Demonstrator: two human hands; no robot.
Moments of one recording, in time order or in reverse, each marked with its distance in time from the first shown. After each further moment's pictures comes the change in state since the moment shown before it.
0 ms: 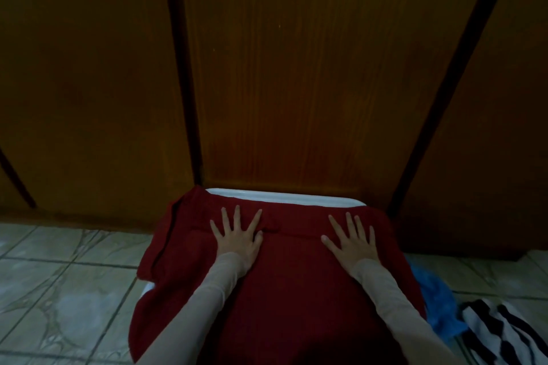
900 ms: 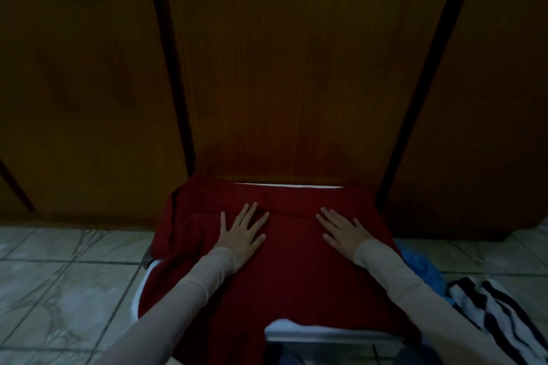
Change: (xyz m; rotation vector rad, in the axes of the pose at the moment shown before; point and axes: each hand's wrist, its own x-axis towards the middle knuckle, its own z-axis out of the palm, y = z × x) left_hand -0.015 -0.006 -0.001 0.046 -0.066 0.346; right_hand -0.017 0.008 -0.021 -0.143 -0.143 -0.291
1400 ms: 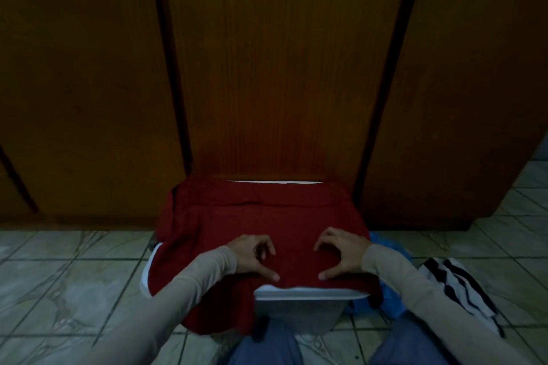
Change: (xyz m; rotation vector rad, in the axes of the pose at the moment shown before) left_hand -0.068 0.051 -0.023 -0.472 -0.185 0.183; right_hand -0.100 0.000 0.002 0.205 -0.017 -0.134
